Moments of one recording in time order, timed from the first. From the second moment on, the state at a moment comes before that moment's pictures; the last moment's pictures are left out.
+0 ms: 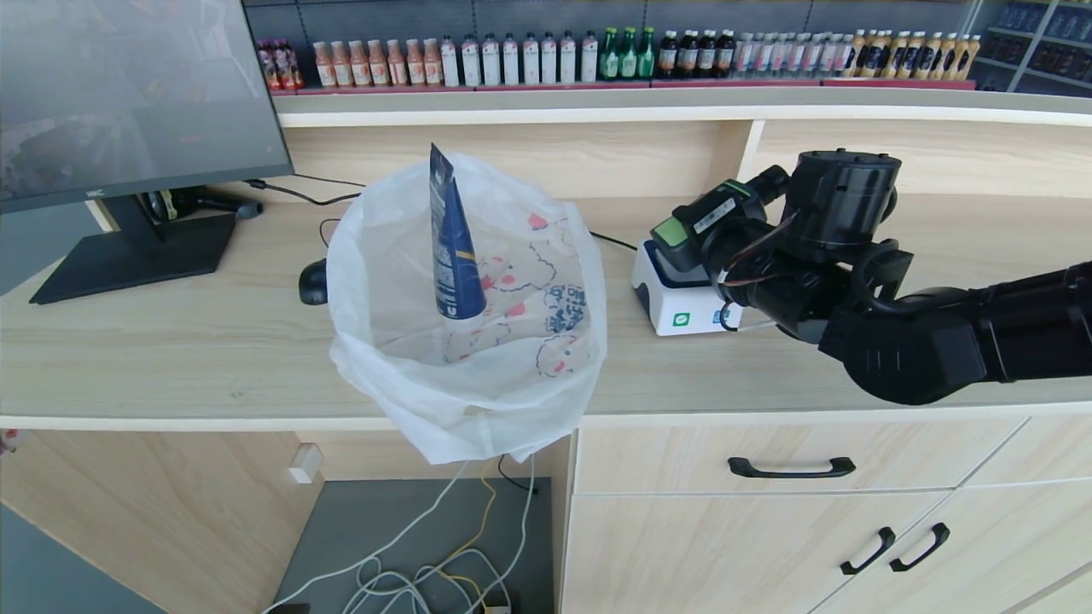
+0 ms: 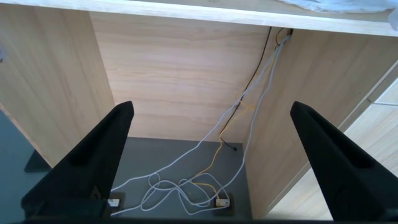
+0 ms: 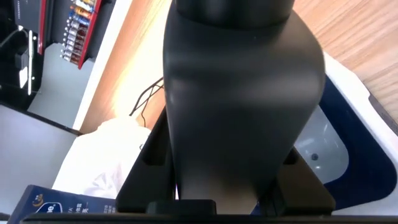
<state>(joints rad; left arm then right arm) 0.00 0.00 0.00 0.00 0.00 0.00 0.47 1.93 -1.26 -0.69 -0.27 0.94</state>
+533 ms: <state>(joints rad) 0.00 0.00 0.00 0.00 0.00 0.00 0.47 1.93 -1.23 -0.69 -0.27 0.94</state>
